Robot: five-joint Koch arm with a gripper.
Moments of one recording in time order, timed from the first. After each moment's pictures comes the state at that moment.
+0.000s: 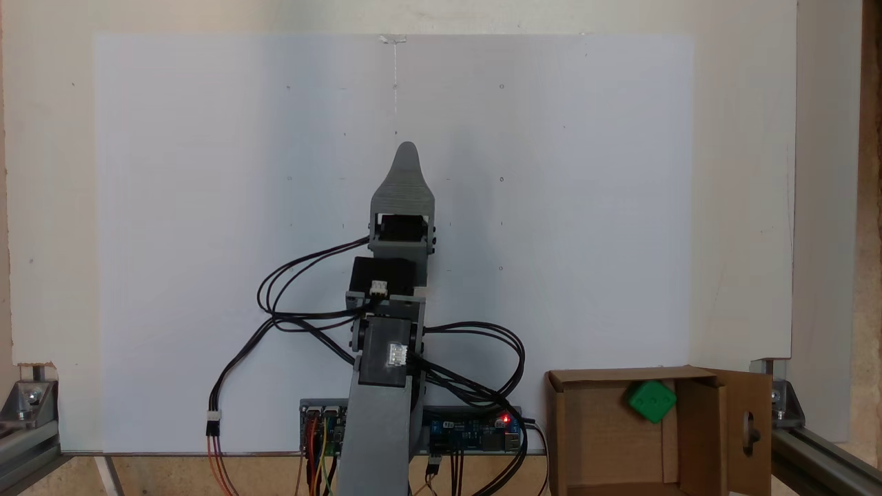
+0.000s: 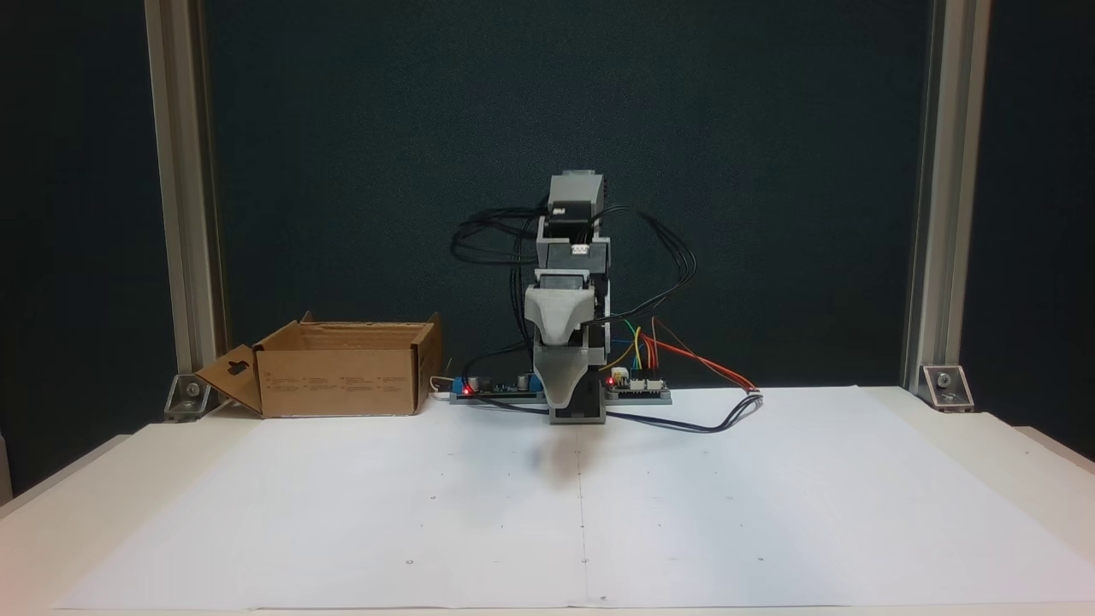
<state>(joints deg) 4.4 128.6 143.5 -7.0 -4.2</state>
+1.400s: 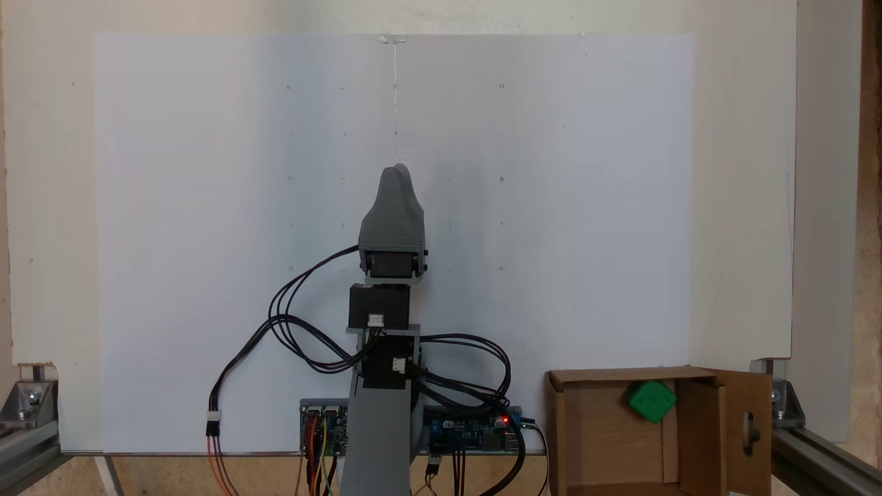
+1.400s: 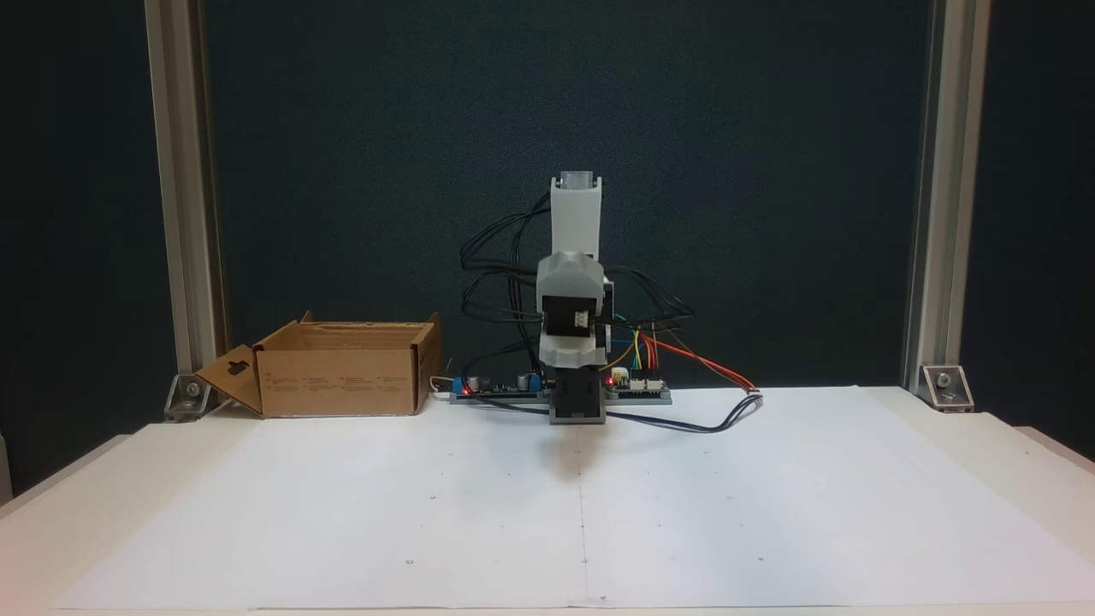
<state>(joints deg) 2.2 129.4 169.5 -71.1 -4.2</state>
